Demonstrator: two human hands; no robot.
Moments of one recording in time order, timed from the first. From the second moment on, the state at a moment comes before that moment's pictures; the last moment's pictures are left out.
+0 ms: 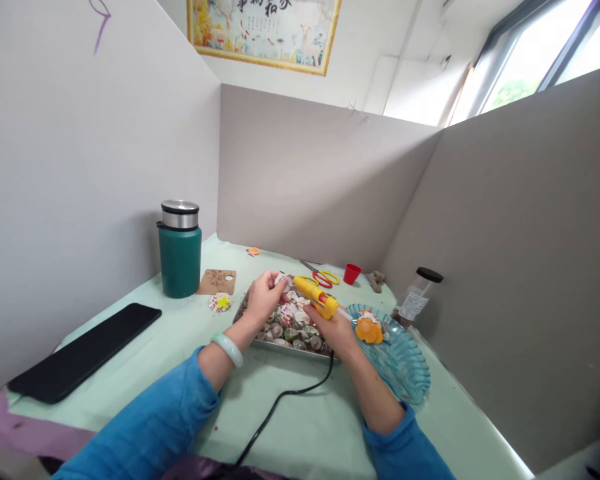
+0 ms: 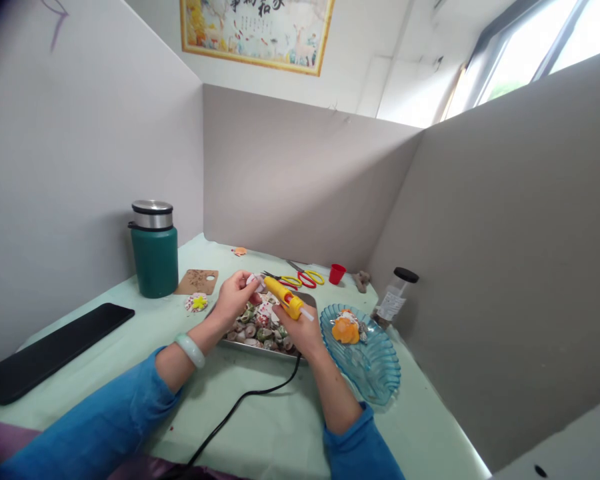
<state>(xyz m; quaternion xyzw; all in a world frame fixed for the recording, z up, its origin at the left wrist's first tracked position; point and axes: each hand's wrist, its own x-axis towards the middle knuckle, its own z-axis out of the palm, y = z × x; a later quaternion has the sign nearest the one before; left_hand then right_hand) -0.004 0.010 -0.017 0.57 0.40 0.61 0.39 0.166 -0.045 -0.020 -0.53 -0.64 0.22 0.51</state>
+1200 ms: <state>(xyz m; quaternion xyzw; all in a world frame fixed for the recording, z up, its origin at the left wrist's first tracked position) -0.011 0.006 -0.003 0.40 0.26 0.60 0.64 0.168 -0.040 -0.026 -0.47 -0.60 0.38 0.52</state>
